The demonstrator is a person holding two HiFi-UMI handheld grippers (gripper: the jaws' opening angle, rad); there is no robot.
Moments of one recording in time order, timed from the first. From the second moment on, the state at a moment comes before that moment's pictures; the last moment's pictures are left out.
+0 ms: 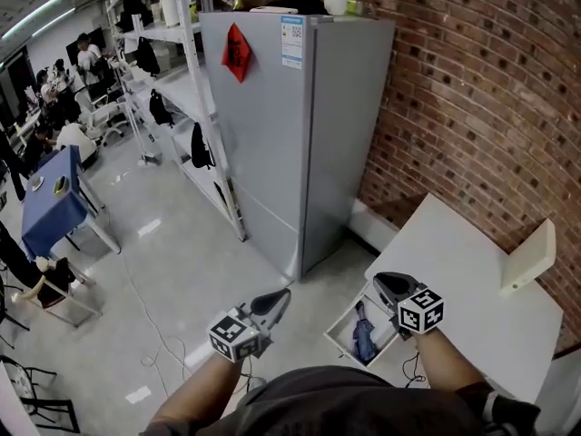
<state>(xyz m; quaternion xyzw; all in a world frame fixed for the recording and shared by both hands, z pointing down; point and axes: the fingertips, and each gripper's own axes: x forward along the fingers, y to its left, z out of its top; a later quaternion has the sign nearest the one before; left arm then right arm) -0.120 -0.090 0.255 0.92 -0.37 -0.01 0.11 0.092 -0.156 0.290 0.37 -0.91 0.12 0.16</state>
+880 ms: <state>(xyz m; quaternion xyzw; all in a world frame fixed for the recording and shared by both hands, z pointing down) -0.110 -0.101 0.185 0.92 -0.37 -0.05 0.09 0.102 -0.154 0.214 0.34 -0.93 0.07 0.07</state>
